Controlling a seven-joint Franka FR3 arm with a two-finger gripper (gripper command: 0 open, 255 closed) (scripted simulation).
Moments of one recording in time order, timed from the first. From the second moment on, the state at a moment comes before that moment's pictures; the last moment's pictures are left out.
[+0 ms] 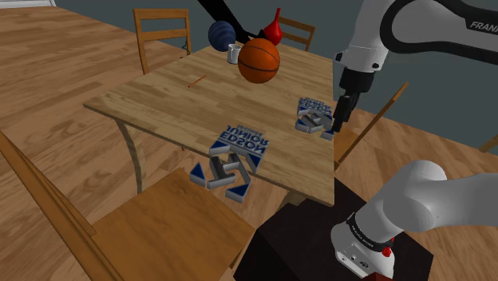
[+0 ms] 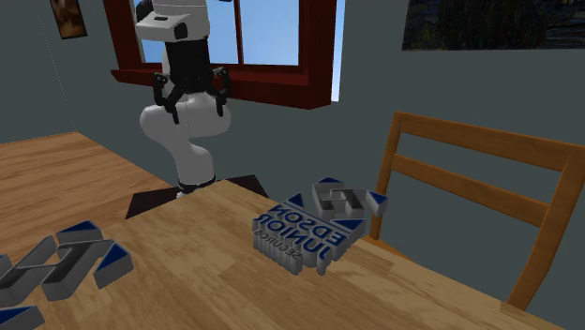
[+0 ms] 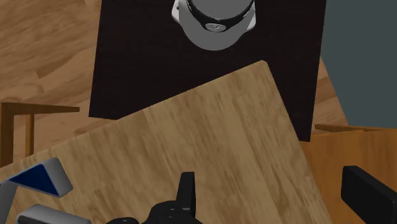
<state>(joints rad) 0.00 -0.81 0.04 -2.45 0.06 1.44 -0.14</state>
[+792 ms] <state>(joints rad) 0.01 -0.77 0.31 -2.53 0.28 1.66 0.29</state>
